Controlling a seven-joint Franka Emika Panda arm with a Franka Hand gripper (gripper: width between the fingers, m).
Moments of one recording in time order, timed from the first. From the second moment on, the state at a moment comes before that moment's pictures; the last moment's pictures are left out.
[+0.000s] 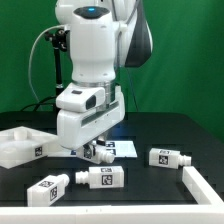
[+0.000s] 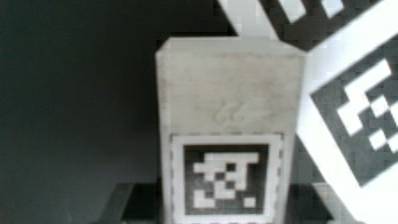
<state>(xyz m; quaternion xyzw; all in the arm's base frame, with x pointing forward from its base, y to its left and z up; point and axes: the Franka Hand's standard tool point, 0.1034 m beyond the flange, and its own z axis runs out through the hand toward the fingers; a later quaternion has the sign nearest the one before) 0.410 -0.030 0.016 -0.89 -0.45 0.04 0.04</state>
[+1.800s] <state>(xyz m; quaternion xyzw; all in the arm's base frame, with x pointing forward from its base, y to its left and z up) 0.533 -0.020 0.056 -0.80 -0.60 -0.04 0.00</state>
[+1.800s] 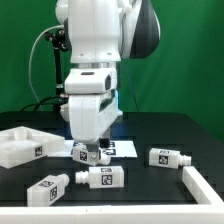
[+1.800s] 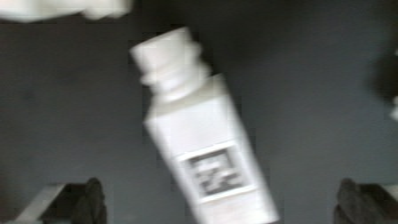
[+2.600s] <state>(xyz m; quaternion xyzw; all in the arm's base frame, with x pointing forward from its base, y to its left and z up) 0.512 0.000 0.013 -0.82 -0.57 -0.02 0.03</state>
